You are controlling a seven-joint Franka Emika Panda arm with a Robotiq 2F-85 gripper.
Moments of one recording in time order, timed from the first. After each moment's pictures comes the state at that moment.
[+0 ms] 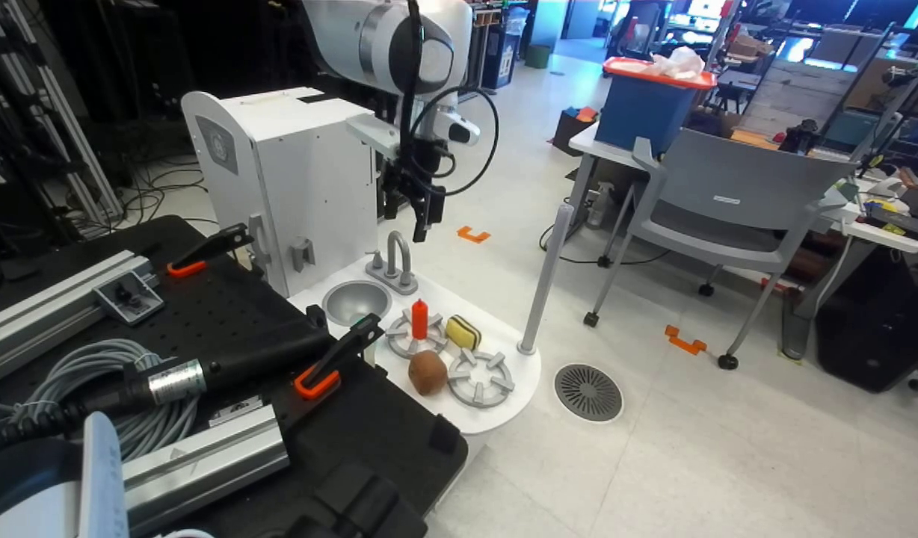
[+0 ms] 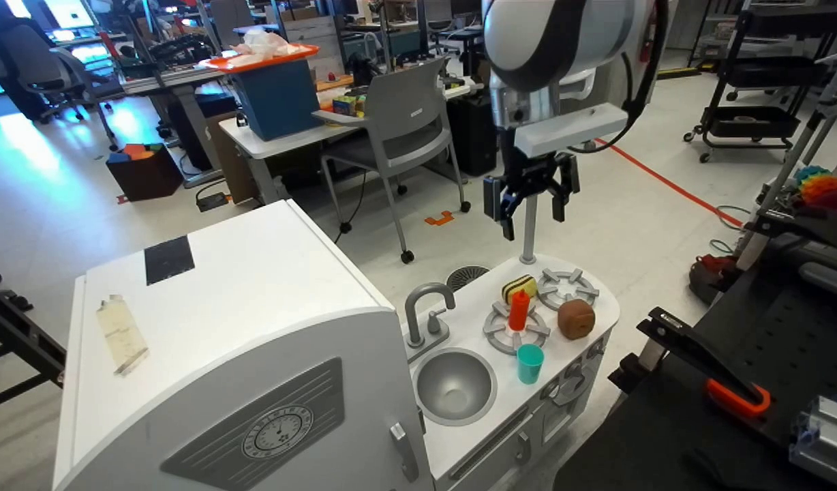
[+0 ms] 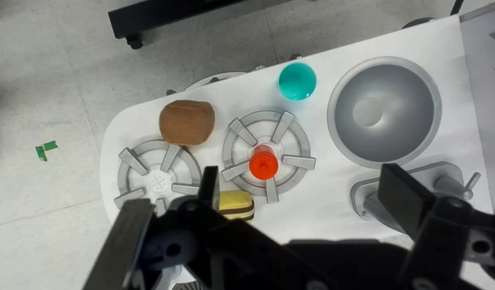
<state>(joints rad) 0.05 0.80 0.03 -1.78 -0.03 2.38 0.32</state>
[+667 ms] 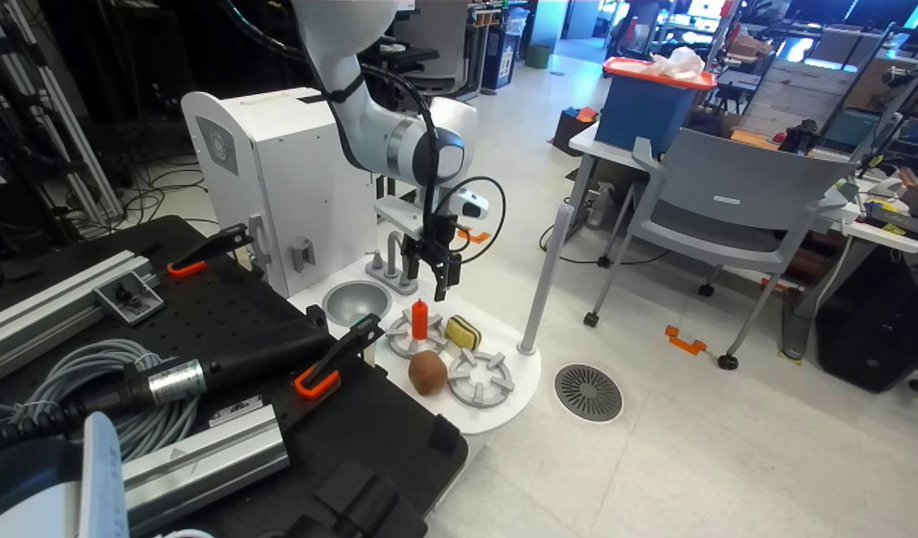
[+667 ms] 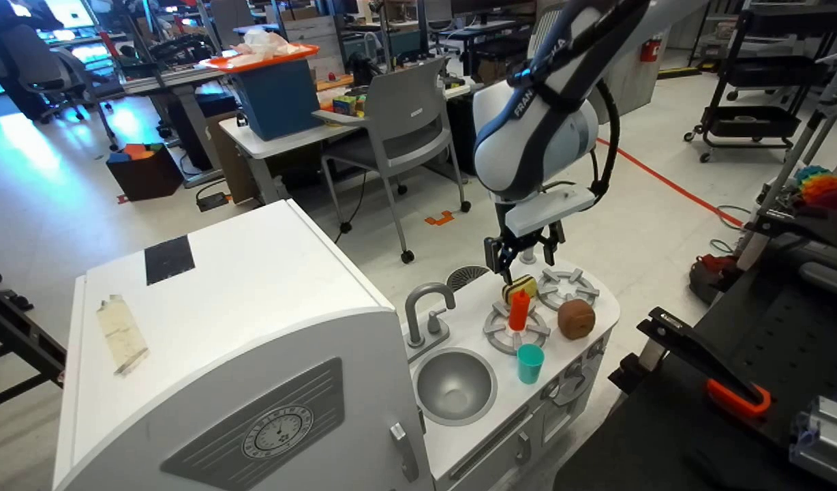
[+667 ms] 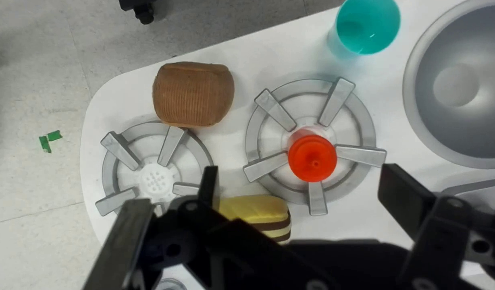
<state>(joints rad) 0.10 1.20 -0.06 -1.43 -0.04 2.40 0.32</state>
